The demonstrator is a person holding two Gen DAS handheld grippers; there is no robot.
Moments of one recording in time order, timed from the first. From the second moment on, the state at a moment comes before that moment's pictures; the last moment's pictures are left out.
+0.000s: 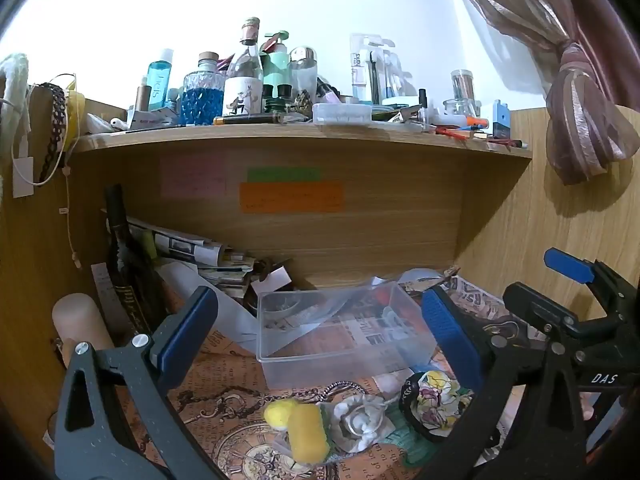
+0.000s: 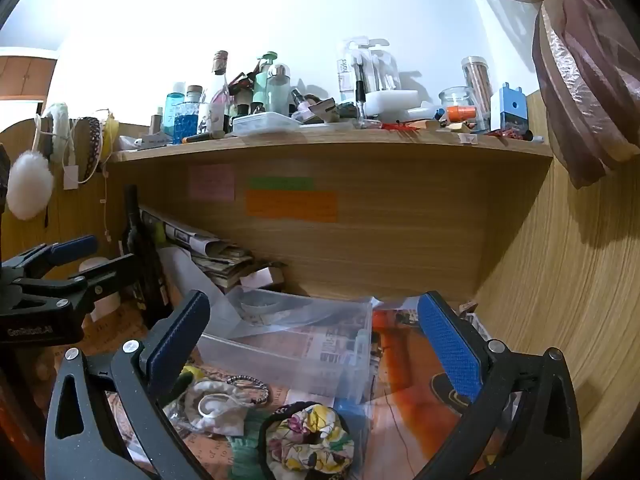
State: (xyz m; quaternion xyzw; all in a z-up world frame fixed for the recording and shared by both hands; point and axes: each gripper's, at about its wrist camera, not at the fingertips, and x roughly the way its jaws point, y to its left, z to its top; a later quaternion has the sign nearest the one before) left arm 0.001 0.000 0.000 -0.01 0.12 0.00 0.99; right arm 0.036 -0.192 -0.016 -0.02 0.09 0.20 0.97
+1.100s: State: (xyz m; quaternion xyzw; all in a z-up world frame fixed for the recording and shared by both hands) left arm -0.001 -0.005 -0.004 0.00 0.11 0.00 0.99; right arm 0.036 -0.190 -0.018 -0.03 0.08 0.20 0.97
